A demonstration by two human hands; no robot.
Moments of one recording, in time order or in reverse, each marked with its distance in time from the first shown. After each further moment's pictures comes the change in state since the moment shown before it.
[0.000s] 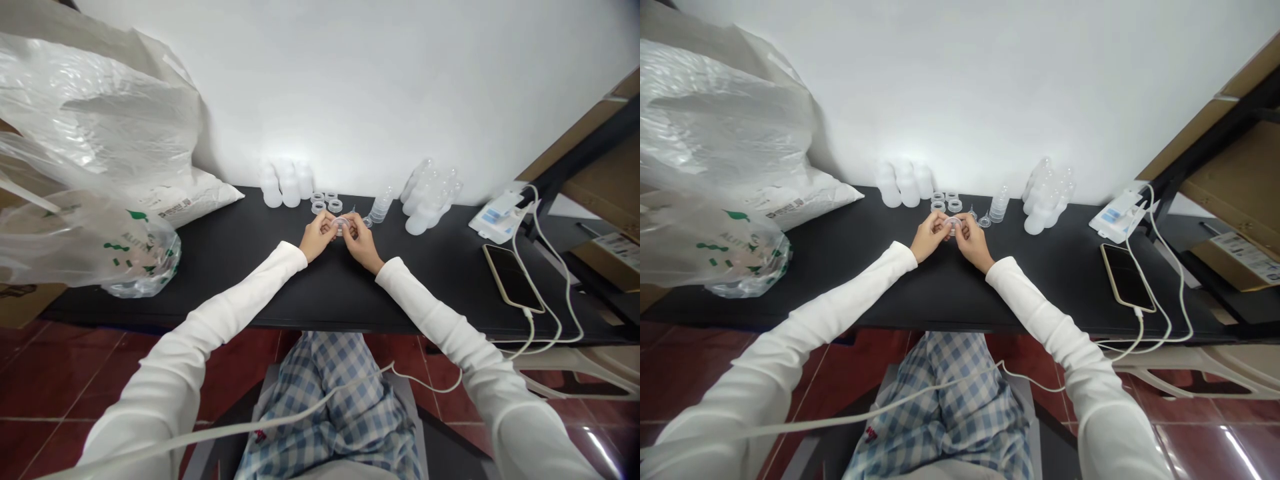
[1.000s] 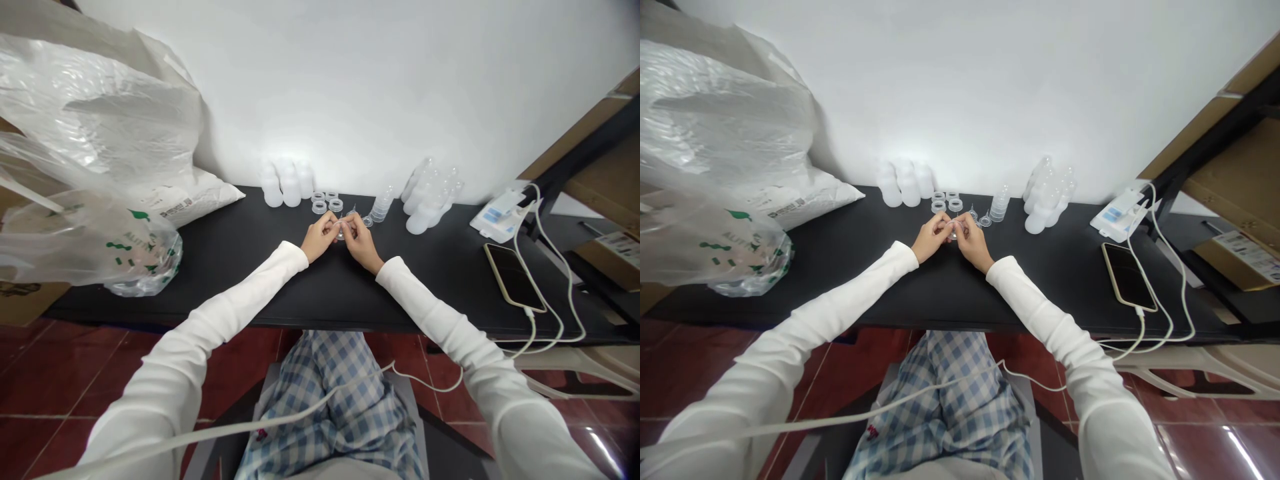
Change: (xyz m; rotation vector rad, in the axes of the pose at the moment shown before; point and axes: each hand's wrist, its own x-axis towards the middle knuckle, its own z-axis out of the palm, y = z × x) left_hand -0.004 0.006 -0.001 0.083 -0.077 -0.010; right_hand -0.002 -0.005 0.002 0.096 -0.009 0.020
